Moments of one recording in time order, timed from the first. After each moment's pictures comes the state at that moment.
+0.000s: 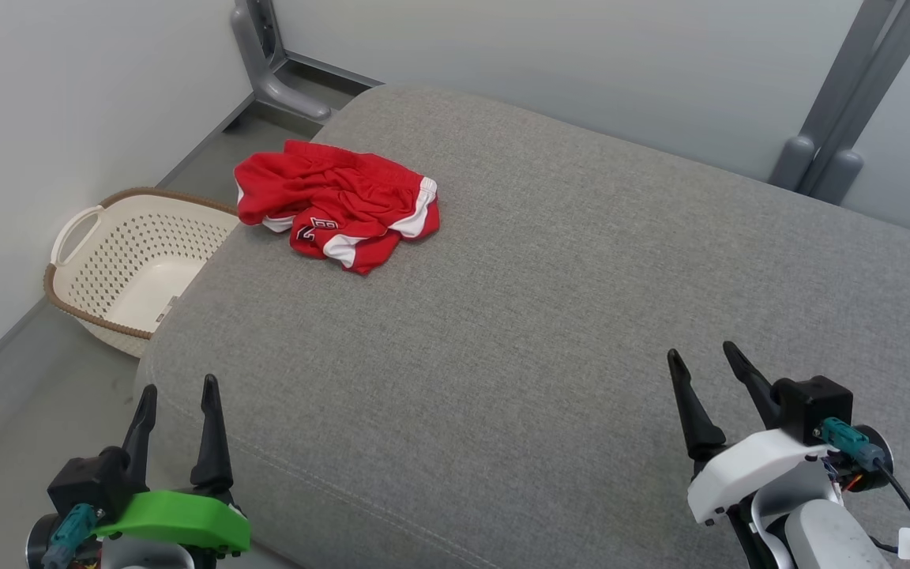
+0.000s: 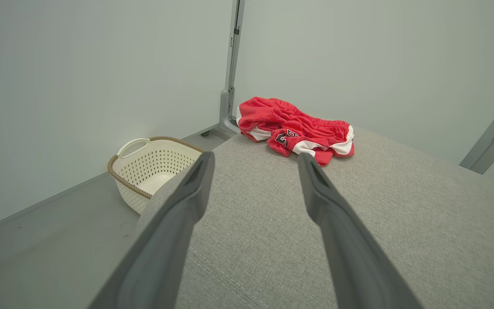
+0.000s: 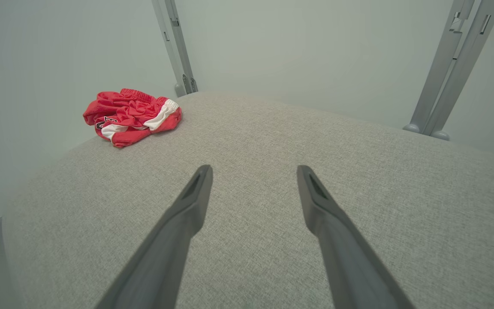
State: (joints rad) left arm -0.07 0.07 0.03 0.32 -0.29 -0.13 -0.26; right arm -0.10 -0.10 0.10 0.27 0.20 0.13 -0.14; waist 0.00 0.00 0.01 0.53
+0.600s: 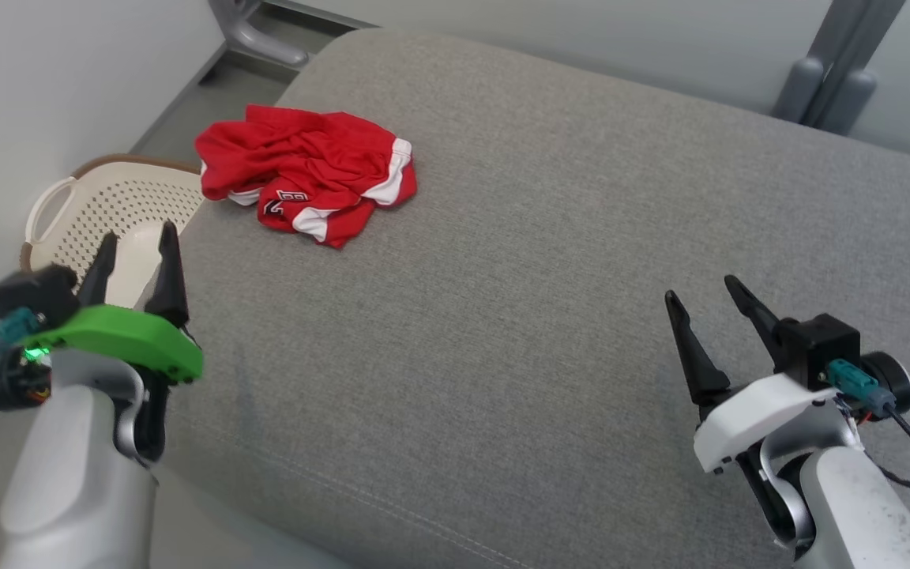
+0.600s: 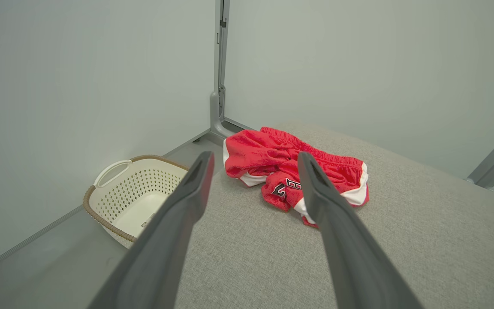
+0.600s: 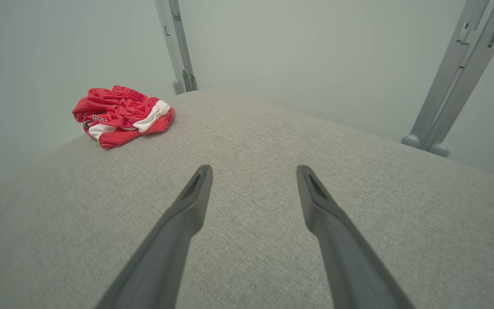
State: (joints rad) left arm -0.50 0.17 -0.04 0.63 -0.42 -0.13 -0.17; right arm -0.16 -0.16 0.13 0.13 0.16 0.13 -0.04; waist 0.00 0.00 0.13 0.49
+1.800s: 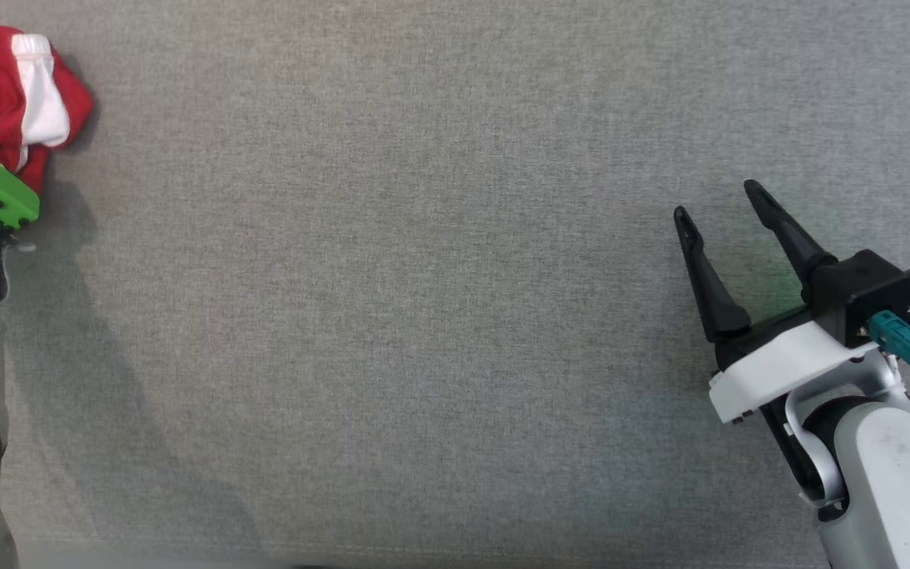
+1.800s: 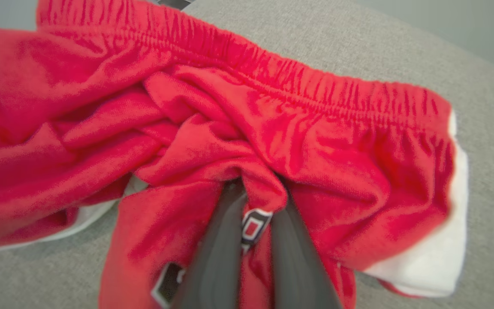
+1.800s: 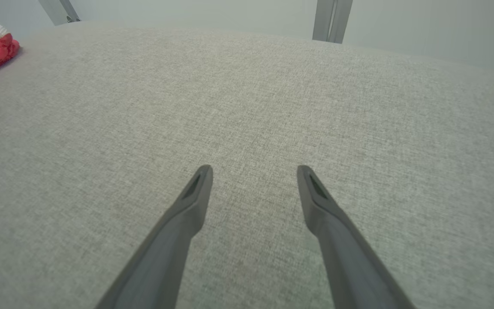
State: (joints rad) left arm -1.03 0.35 -0.05 1.15 -0.62 -0.11 0.00; right arm -0.22 -0.22 0.14 -0.16 0.11 0.13 0.08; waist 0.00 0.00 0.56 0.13
